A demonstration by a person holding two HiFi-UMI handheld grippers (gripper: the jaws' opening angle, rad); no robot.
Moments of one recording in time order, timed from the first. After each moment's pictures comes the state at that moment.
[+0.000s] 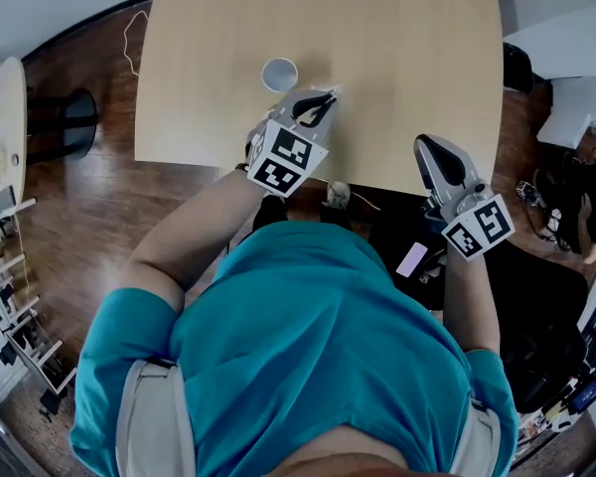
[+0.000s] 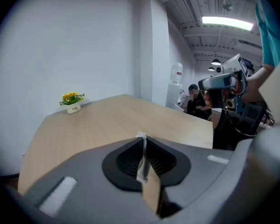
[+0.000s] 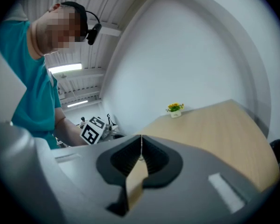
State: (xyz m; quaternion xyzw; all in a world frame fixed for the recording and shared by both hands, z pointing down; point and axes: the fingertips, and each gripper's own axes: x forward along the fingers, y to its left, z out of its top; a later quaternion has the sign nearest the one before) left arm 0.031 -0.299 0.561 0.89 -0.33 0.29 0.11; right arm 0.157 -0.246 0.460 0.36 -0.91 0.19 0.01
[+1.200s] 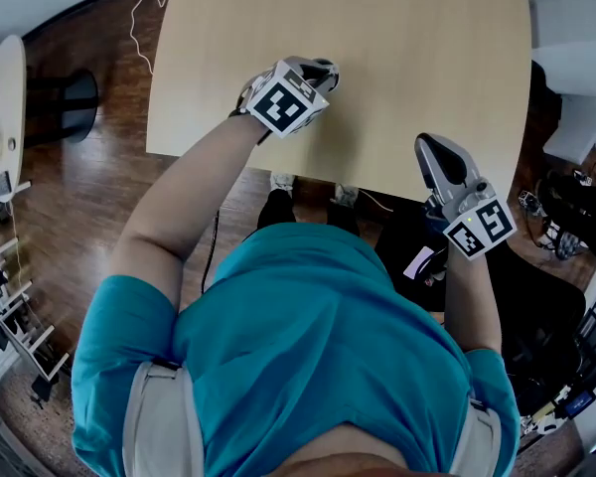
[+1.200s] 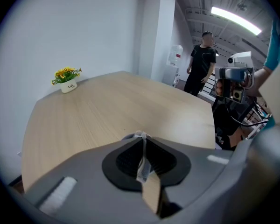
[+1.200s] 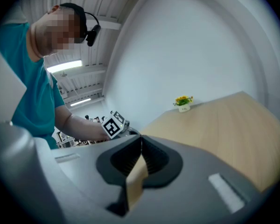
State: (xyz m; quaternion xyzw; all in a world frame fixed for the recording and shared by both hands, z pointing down) left arm -0.049 -0.361 0.601 0.87 -0.24 0.40 0.18; right arm 0.081 -0.274 0.471 0.33 -0.92 0.21 0.03
